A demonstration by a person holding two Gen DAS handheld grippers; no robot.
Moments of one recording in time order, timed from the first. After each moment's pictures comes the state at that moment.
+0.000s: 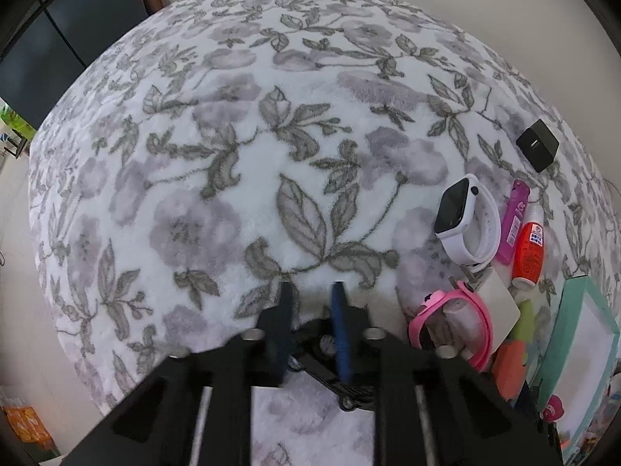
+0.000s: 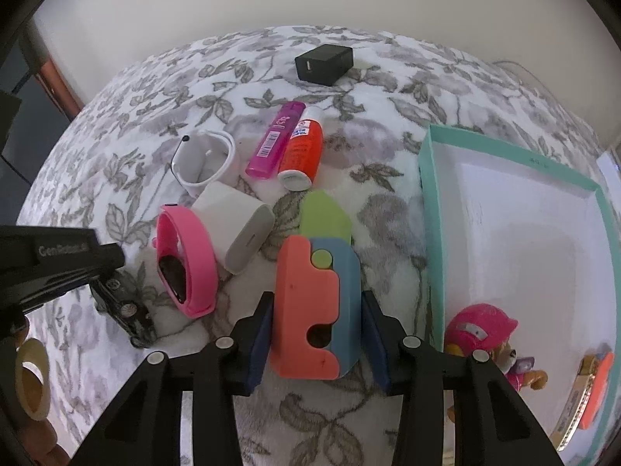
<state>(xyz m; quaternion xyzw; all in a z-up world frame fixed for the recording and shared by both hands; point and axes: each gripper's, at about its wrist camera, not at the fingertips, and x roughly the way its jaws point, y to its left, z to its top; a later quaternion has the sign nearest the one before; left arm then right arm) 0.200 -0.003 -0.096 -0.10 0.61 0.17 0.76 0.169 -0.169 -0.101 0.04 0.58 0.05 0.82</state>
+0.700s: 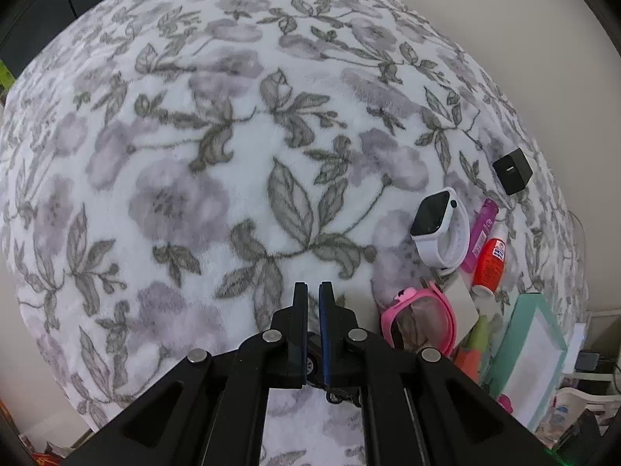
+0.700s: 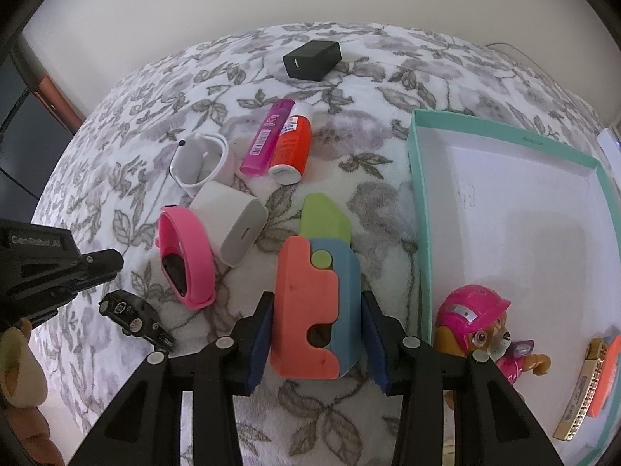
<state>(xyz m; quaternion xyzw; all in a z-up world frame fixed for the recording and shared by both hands) 0.186 0.033 -0.086 -0.22 0.62 0.13 0.74 0.165 -0.175 -0.100 0.07 0.58 0.04 0.81</state>
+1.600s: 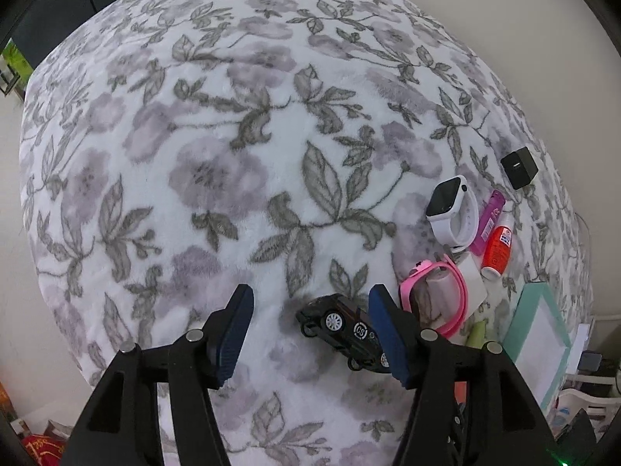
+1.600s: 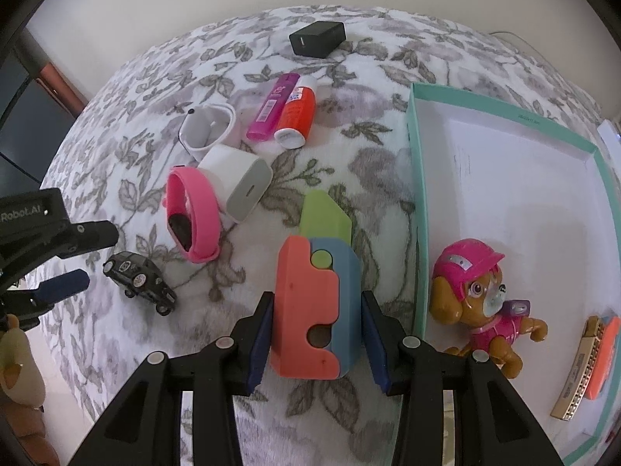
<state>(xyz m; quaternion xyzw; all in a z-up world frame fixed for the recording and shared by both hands) 0.151 0.032 -0.073 -0.22 0.62 0.16 0.74 0.149 -0.178 -0.097 0.07 0.61 0.06 0.79</state>
